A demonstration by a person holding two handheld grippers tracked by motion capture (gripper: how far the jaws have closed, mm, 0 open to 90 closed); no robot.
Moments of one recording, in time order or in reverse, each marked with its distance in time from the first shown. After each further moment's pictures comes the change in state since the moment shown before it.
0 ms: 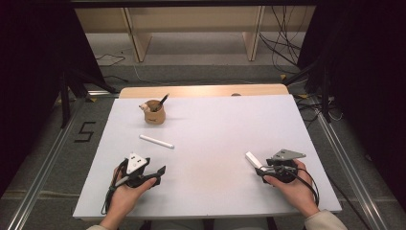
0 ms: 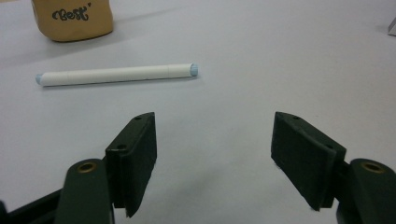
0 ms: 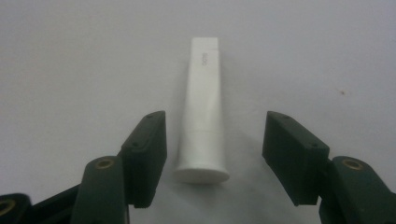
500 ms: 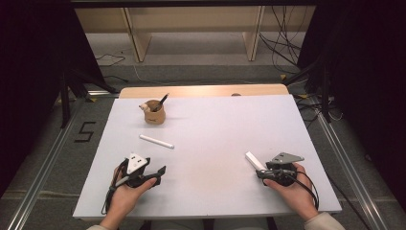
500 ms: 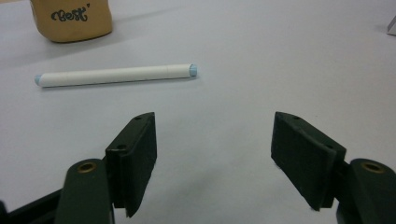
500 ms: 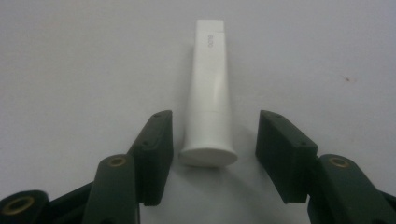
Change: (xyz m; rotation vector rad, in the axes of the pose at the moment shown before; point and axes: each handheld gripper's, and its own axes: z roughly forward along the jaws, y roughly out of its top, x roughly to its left) left arm 0.000 0.000 0.000 0.001 -0.001 0.006; right arm 0.006 -0.006 -0.001 0.020 -0.022 -0.020
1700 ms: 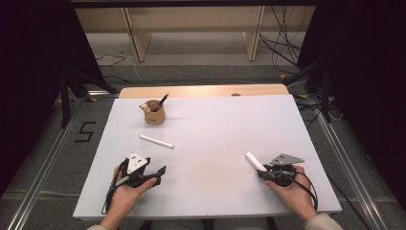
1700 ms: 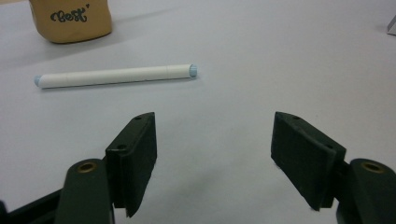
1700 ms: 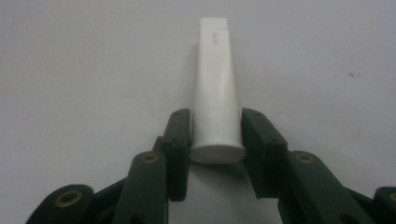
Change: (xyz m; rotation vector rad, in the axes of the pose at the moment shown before) left arm 0.000 0.000 0.001 0.003 -0.002 0.003; right arm 0.003 -0.003 0.000 -0.006 -0.001 0.019
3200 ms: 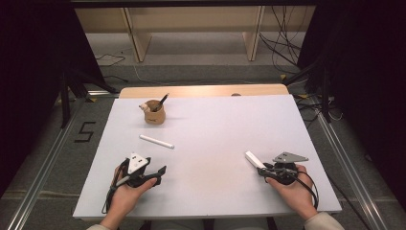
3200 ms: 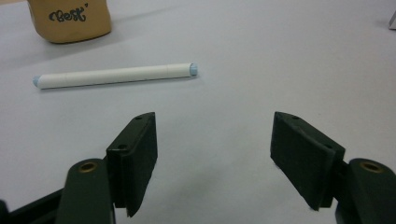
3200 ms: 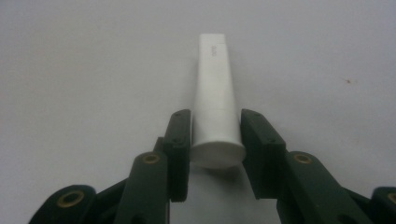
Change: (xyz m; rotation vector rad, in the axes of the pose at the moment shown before) left arm 0.000 -0.001 0.002 0.001 0.001 0.010; right arm -0.003 0.004 -0.005 -0.048 0.032 0.065
